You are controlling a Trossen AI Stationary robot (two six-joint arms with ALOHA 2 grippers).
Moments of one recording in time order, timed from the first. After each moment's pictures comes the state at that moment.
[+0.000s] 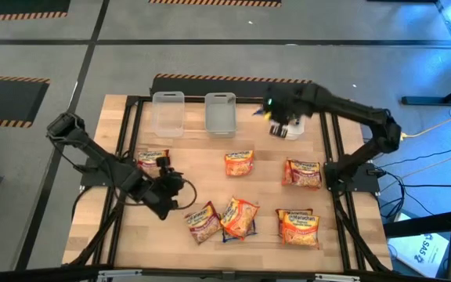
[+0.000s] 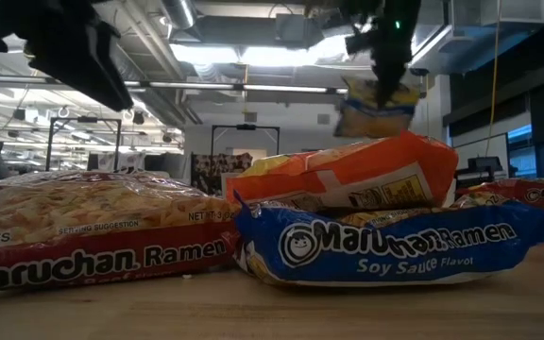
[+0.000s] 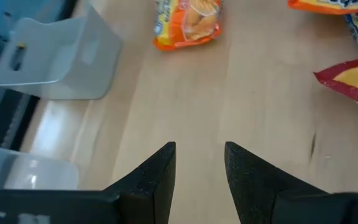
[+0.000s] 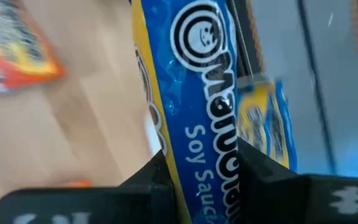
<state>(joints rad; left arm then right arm) -0.56 1.31 0.87 -0.75 -0.72 -0.52 -0.43 1.55 1.55 -1.26 0.28 -0.15</state>
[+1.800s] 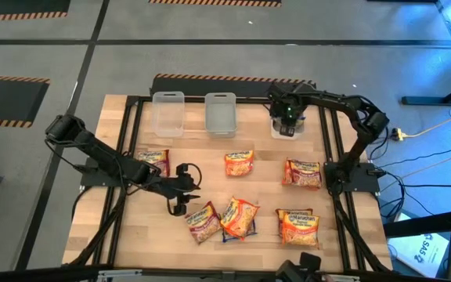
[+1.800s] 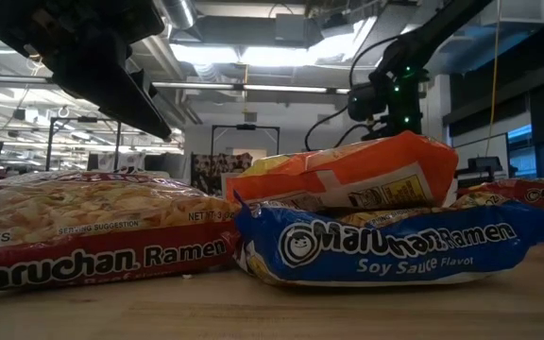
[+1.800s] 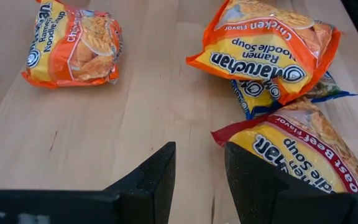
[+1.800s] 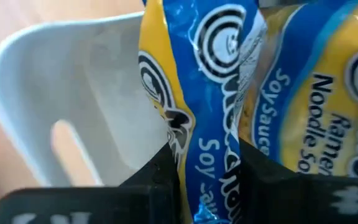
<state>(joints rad) -0.41 1.31 0.61 0.00 -0.33 -0.36 -0.73 1.73 1.20 -0.98 0.18 -0.47</state>
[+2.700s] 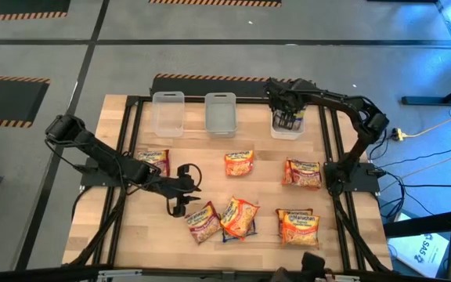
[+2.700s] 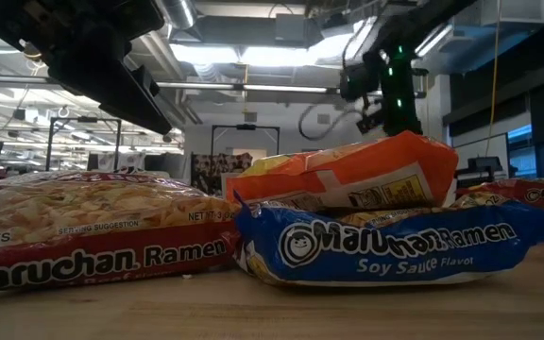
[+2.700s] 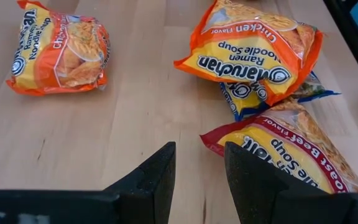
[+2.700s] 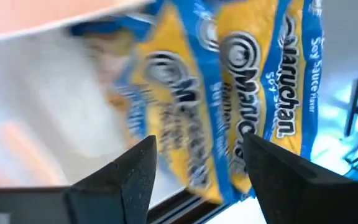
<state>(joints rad) -0.41 1.31 0.61 0.02 -0.30 -0.33 -0.65 1.71 1.33 -1.11 0.39 -0.33</state>
